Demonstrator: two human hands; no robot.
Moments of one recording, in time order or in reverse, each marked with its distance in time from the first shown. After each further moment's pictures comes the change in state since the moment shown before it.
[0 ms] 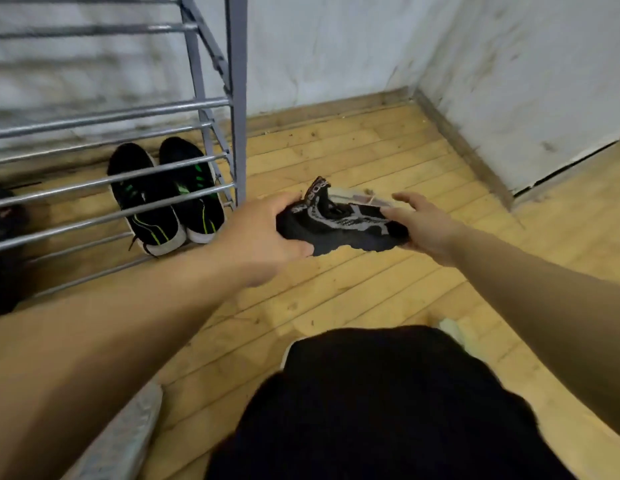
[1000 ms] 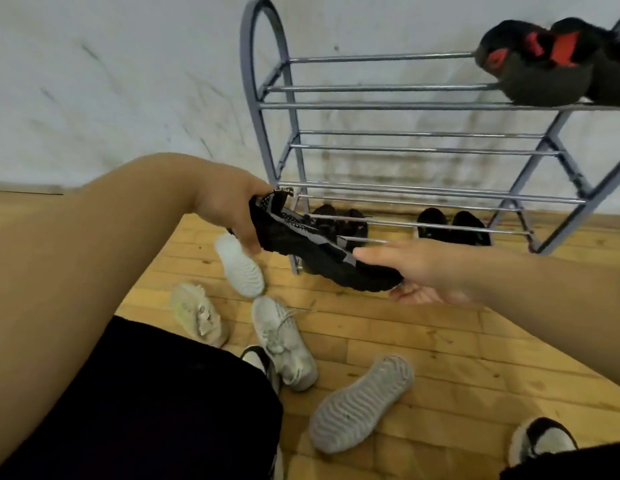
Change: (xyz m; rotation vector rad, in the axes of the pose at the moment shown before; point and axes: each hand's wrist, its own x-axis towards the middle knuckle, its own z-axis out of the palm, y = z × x) left_hand -0.390 -0.072 -0.337 0.535 0.031 -0.577; right_hand -0.306 -0.207 0.319 -0.384 -0.787 -0.324
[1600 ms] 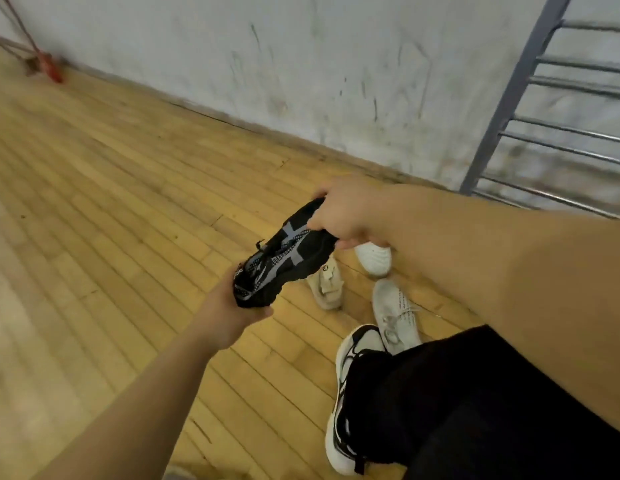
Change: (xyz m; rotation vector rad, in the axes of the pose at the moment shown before) left_hand -0.133 -0.215 0.284 -1.079 0.696 -0.480; right_hand 0.041 -0.207 0.260 -0.570 -0.237 -0.411
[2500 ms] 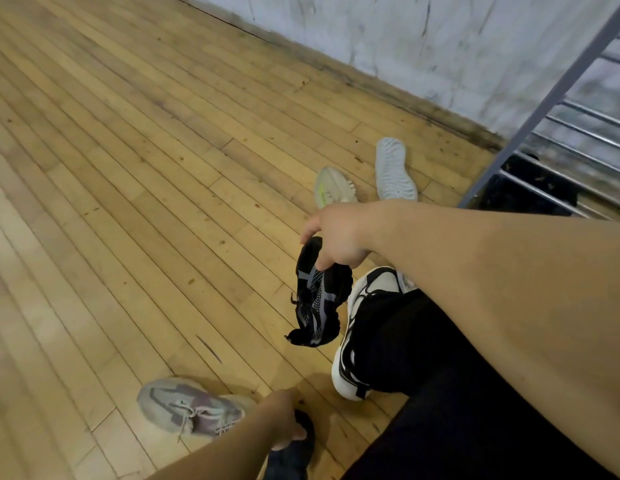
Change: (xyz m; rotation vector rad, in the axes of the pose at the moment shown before) left_hand -0.126 -0.197 0.164 0.477 -0.683 -0.600; right_hand 0.031 0.037 0.123 -0.534 -0.431 -0.062
